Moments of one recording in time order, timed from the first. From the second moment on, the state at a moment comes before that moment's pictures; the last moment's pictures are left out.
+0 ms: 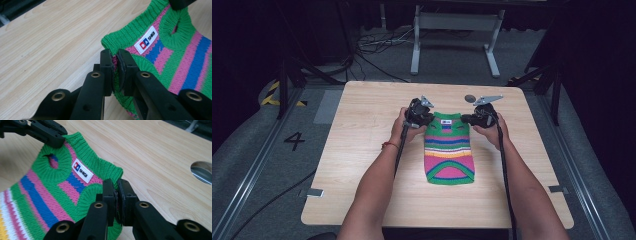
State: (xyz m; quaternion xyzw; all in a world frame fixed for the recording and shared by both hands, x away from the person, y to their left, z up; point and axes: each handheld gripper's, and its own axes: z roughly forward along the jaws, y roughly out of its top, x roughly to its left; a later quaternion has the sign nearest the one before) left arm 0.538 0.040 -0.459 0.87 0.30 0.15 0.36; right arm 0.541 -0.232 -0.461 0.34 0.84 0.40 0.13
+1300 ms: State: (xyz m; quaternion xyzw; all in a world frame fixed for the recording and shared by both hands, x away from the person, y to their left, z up) left arm 0.386 0.054 -0.455 0.92 0.11 0.13 0.35; right arm 0.401 -0.248 -0.452 0.17 0.90 0.41 0.07
